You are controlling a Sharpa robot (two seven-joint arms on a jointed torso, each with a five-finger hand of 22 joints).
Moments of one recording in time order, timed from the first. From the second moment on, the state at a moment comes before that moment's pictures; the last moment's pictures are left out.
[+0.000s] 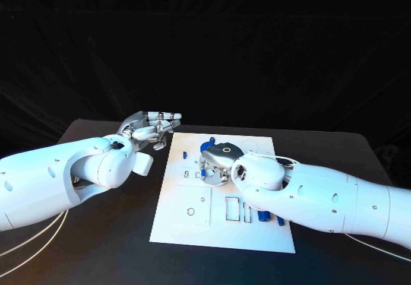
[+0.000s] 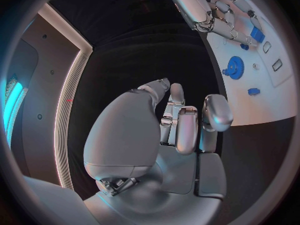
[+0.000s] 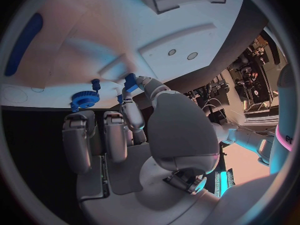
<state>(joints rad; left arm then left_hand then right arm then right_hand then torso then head) 1.21 -1.02 0.02 1.67 -0.13 -0.41 0.23 1.41 -0.18 0.45 0.20 0.17 0.94 0.15 0.06 0.07 1.02 0.06 0.86 0.69 1.47 -0.01 1.41 1.31 0.09 1.26 0.09 1.36 1.08 1.22 -0.45 -0.14 1.45 -1.74 -0.23 -0.30 1.25 -0.11 0.34 0.06 0.44 1.04 0.11 0.25 0.17 1.32 0.02 1.25 1.24 1.47 -0.04 1.54 1.31 0.01 1.46 0.08 1.57 1.31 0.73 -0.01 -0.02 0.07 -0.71</state>
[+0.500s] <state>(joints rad) 1.21 -1.02 0.02 1.67 -0.12 -0.41 0.24 1.42 -0.17 0.43 0.20 0.17 0.93 0.16 0.06 0.07 0.97 0.07 0.81 0.65 1.43 0.00 1.36 1.27 0.11 1.20 0.10 1.30 0.99 1.22 -0.44 -0.14 1.43 -1.75 -0.22 -0.31 1.24 -0.11 0.34 0.07 0.43 1.04 0.11 0.25 0.17 1.32 0.02 1.25 1.23 1.47 -0.04 1.54 1.31 0.01 1.46 0.08 1.57 1.31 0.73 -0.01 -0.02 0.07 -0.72</state>
